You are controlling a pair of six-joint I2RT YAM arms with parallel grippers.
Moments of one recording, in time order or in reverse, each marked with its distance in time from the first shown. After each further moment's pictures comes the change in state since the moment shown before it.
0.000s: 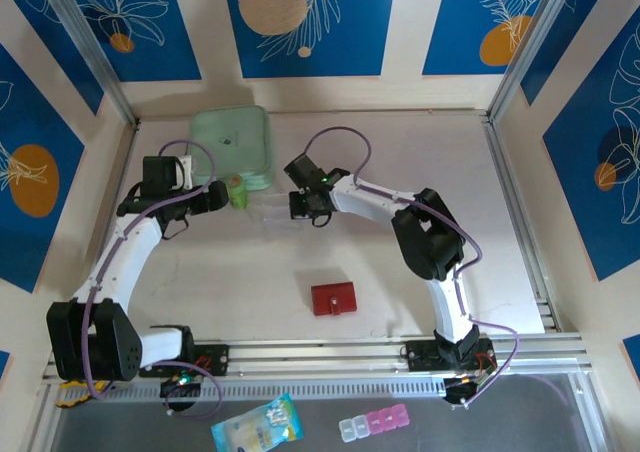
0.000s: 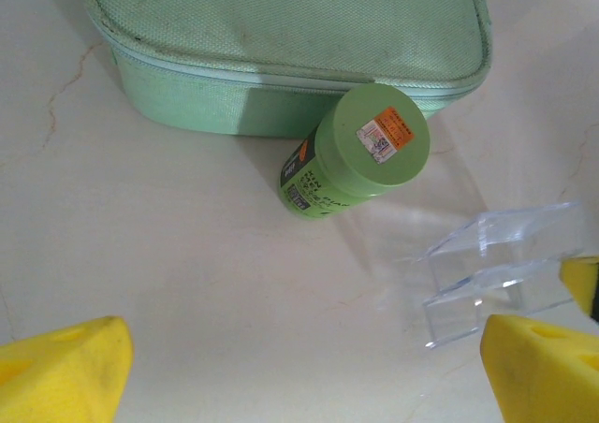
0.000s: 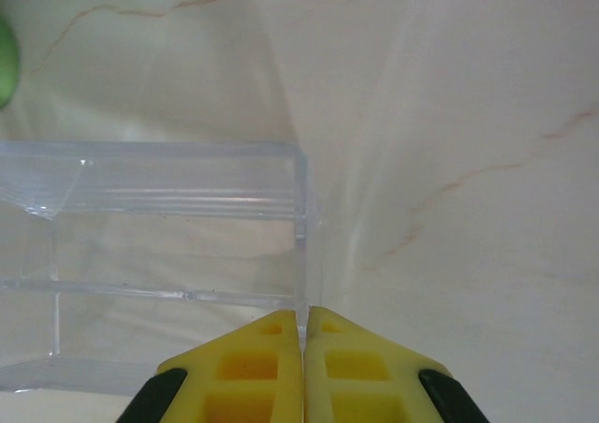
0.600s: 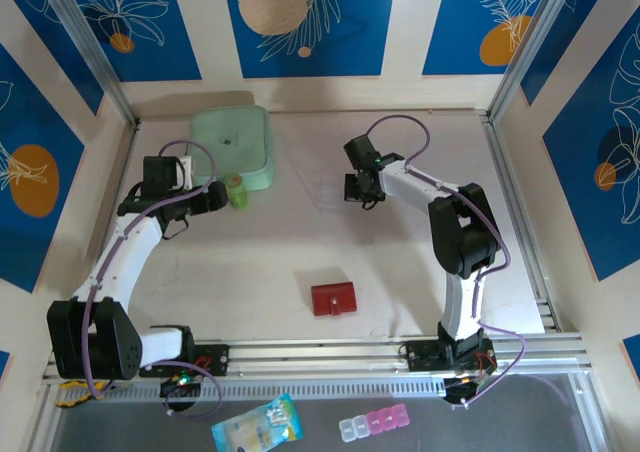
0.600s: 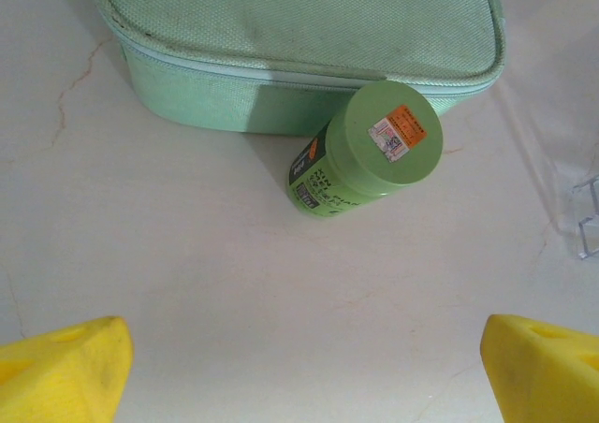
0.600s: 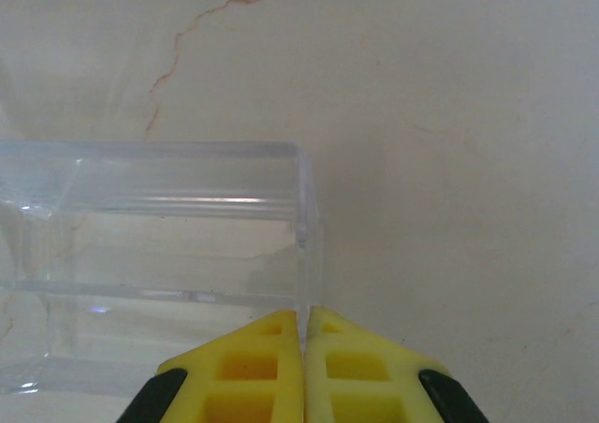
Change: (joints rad) left arm 0.000 0.005 0.000 -0.003 -0.016 0.000; right arm -0.272 -0.117 -0.151 -0.023 0.056 -0.116
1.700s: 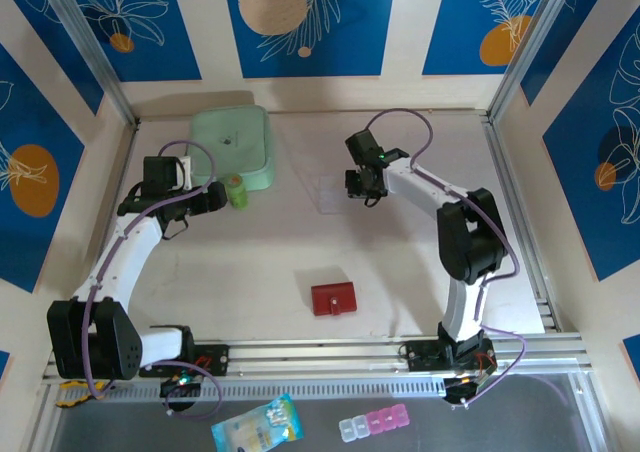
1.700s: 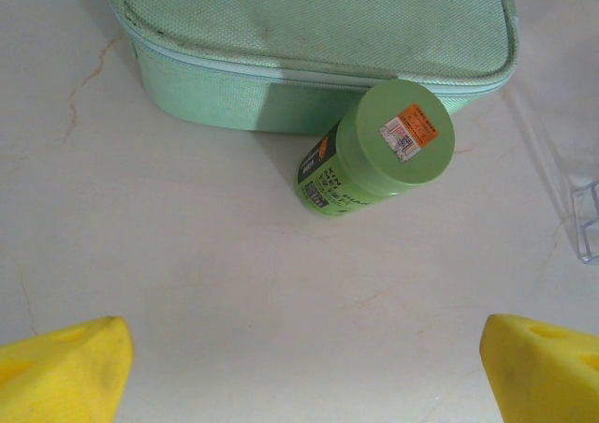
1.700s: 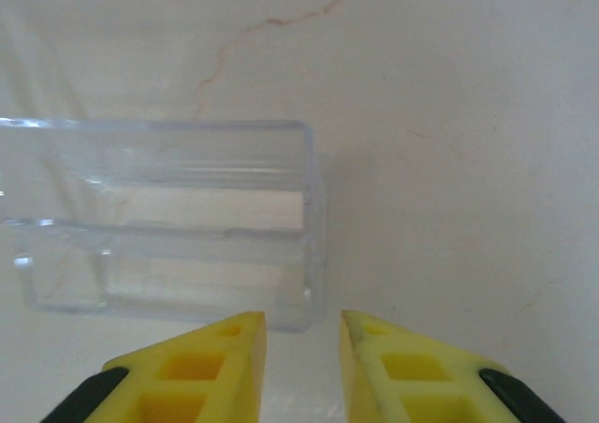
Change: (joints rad) left arm 0.000 0.001 0.000 -0.005 -0.016 0.000; right arm 0.012 -0.086 0.023 -0.071 -0.008 -0.033
